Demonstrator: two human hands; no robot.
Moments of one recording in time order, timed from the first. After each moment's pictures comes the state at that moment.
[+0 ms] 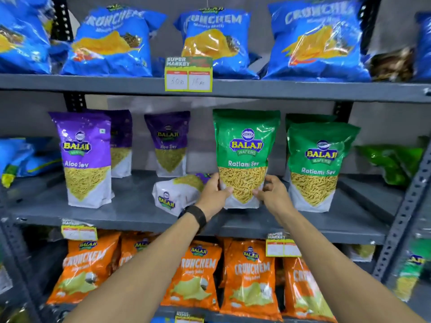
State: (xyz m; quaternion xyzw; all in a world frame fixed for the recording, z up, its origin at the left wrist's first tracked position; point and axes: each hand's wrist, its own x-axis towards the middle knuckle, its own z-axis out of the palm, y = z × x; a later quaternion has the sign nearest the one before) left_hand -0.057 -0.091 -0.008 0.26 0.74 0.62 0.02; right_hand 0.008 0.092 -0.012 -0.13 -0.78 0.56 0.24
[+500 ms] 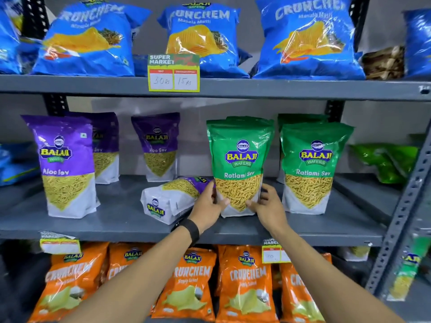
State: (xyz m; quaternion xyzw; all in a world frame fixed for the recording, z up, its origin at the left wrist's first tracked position) left_hand -0.066 -0.087 -0.031 0.28 0.75 0.59 0.05; right_hand 0.000 0.099 -0.049 -0.16 -0.78 0.54 0.28
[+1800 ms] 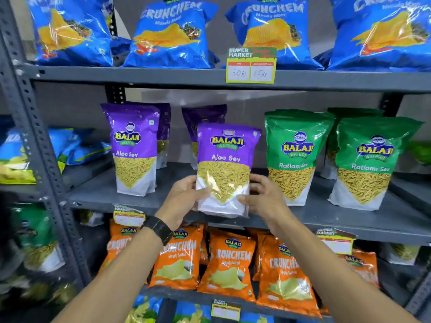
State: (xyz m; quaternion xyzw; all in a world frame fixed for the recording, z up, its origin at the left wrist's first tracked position) left_hand -0.054 -0.291 -0.011 0.18 0.69 0.70 0.06; right_hand 0.018 -0.081 -0.007 -0.04 -0.69 0.70 0.16
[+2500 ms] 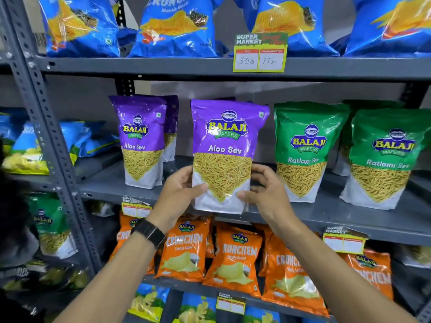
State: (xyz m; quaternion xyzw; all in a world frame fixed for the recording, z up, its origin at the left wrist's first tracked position) left_hand -0.027 -0.313 -0.002 0.22 0.69 0.69 -0.04; right_hand 0.019 -0.092 -0.008 0.04 -0.72 0.66 0.22
